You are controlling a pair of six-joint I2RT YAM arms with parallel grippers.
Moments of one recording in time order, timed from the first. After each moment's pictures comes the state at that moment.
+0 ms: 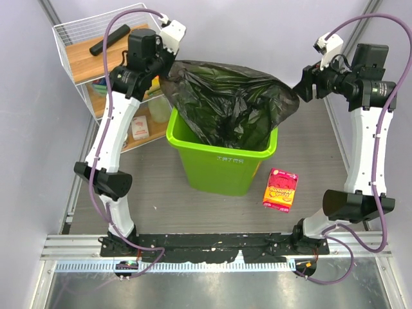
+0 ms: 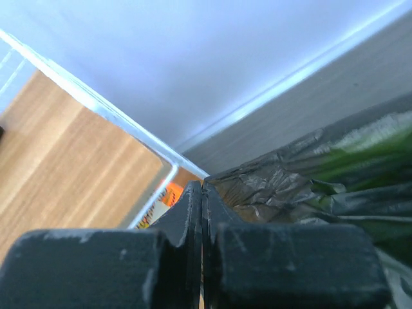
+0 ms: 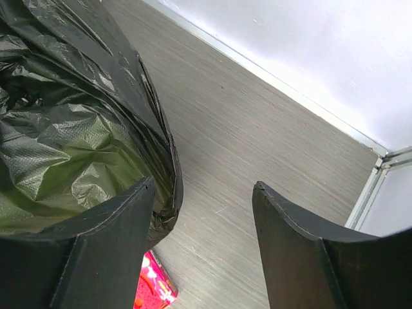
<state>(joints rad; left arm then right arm) -0.38 1.87 2.38 -0.83 -0.04 0.36 -0.16 1.55 2.05 -1.03 -0.63 -0.46</state>
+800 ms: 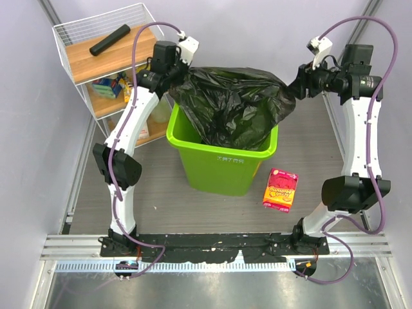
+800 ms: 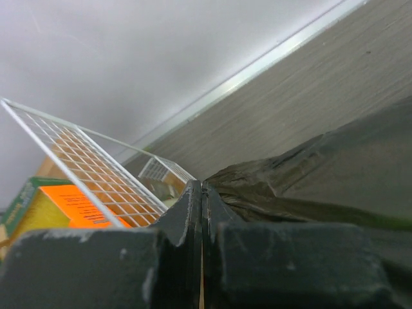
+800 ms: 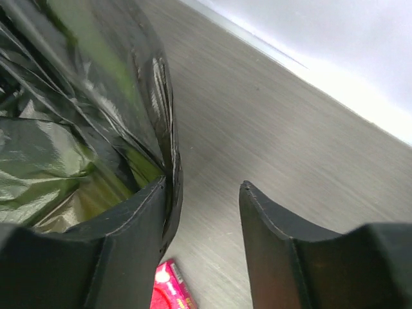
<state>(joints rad) -0.38 2.07 2.35 -0.69 -0.07 0.34 -0.15 1.65 2.03 -0.95 -0.74 -0.39</state>
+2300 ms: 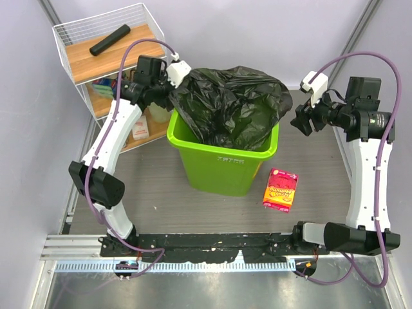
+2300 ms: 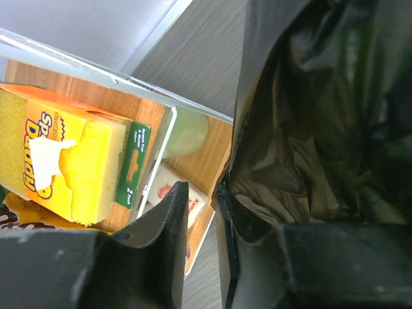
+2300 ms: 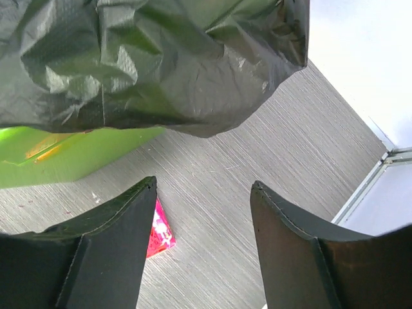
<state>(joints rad) -0.35 1.77 1.99 -0.86 0.04 0.52 -0.14 1.28 1.70 -1.10 -0.64 -0.75</state>
